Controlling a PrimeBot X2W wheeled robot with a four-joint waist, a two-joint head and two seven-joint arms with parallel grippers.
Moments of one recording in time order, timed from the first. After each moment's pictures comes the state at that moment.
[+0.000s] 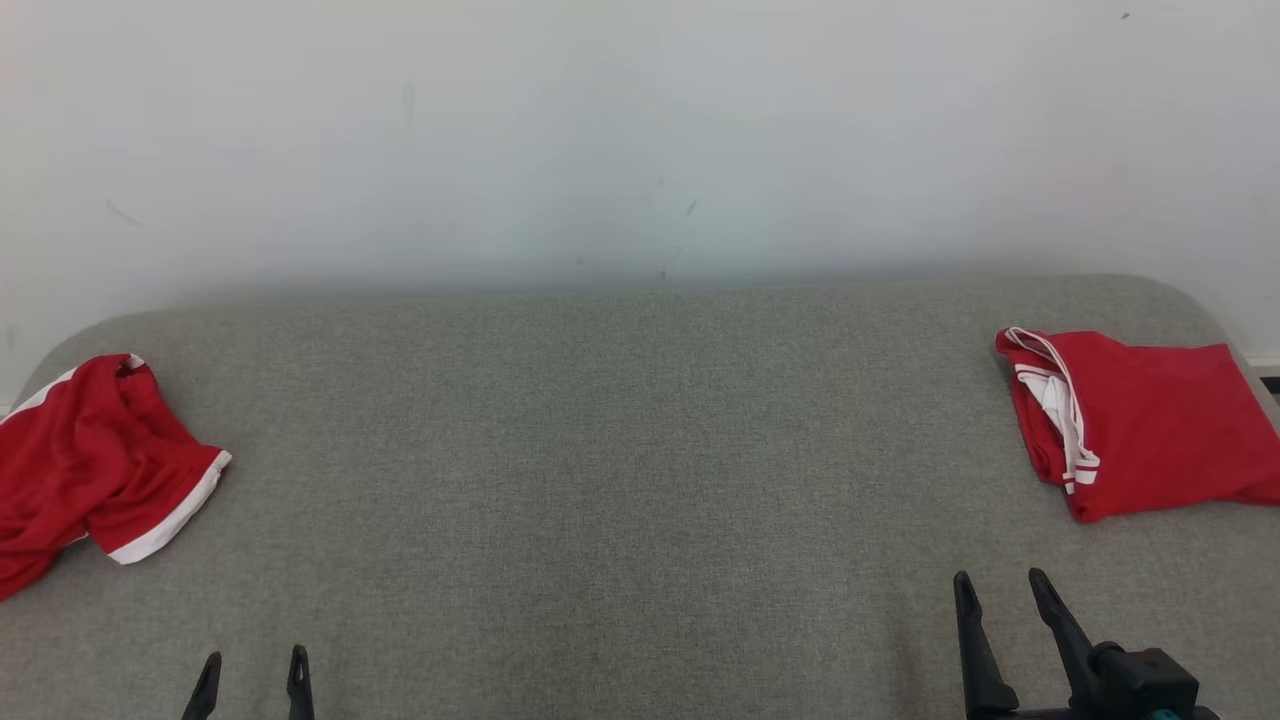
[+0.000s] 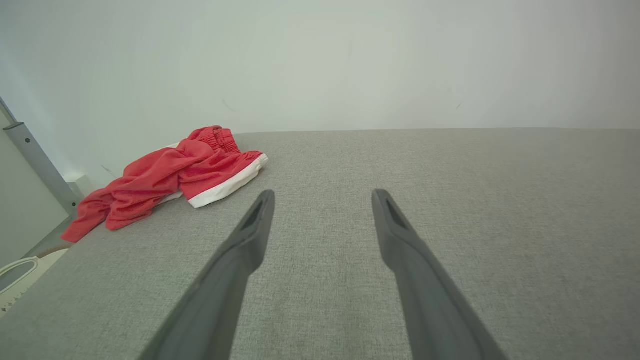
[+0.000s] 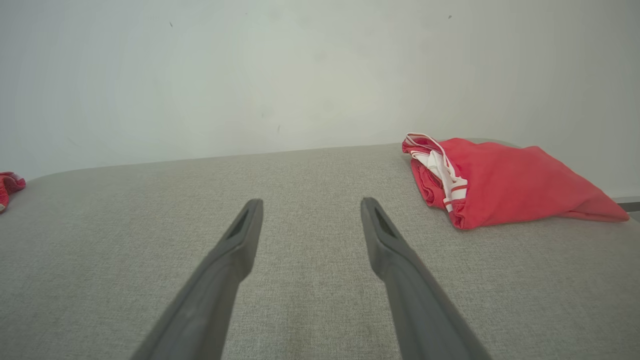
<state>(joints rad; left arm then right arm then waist) 0.10 0.17 0.01 0.19 -0.17 -0.02 -0.25 0.04 -0.05 -0.02 0.22 0.12 0.13 -0.20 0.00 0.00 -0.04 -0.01</state>
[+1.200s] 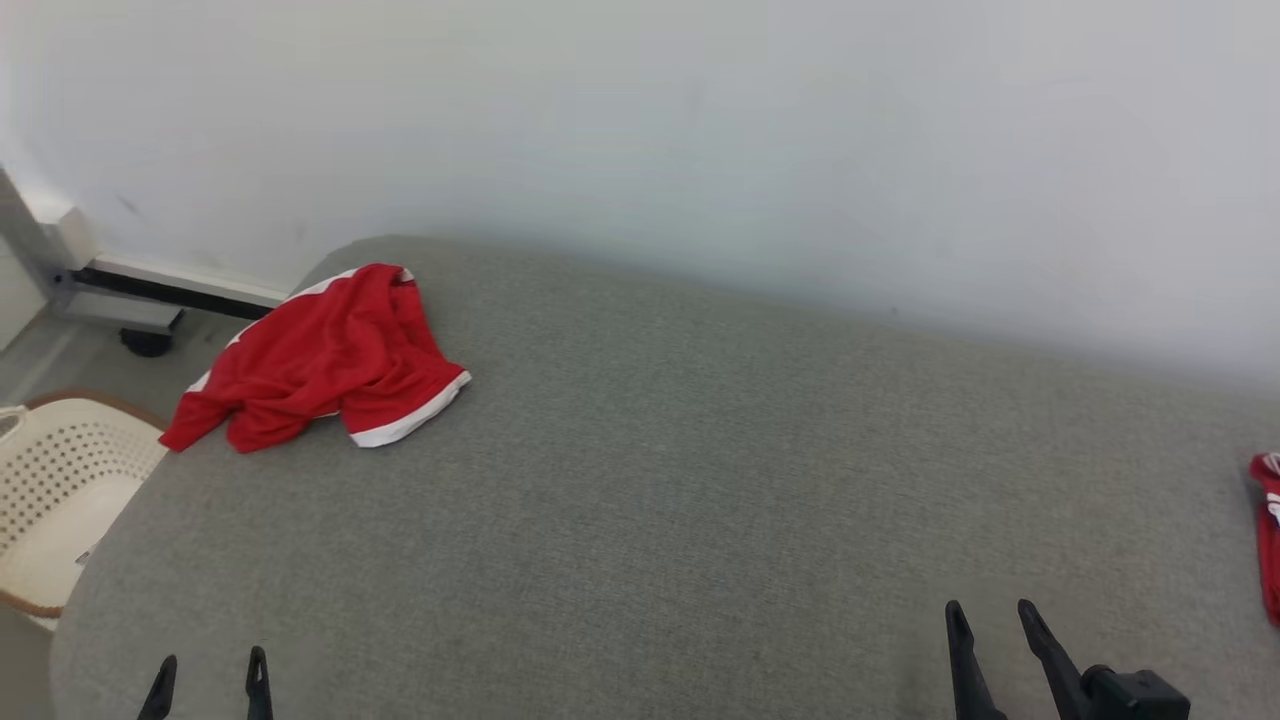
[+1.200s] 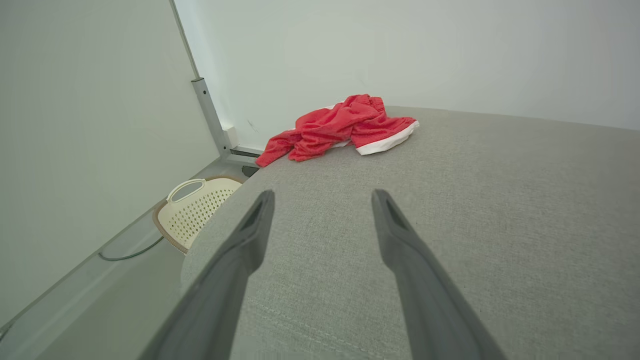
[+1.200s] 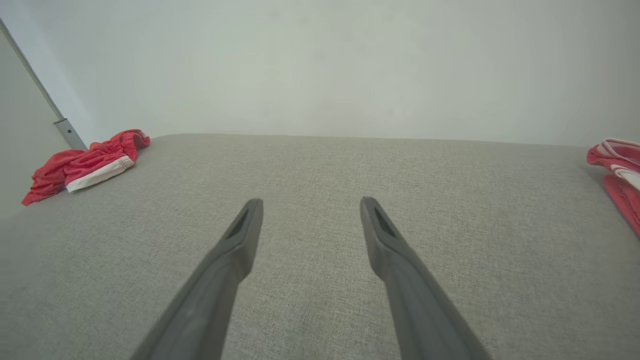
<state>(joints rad) 0.11 0.23 0.02 0.14 -0.19 0.03 -0.15 0.07 -0.05 0.00 0.24 0.18 0.13 -0.19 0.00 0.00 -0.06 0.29</state>
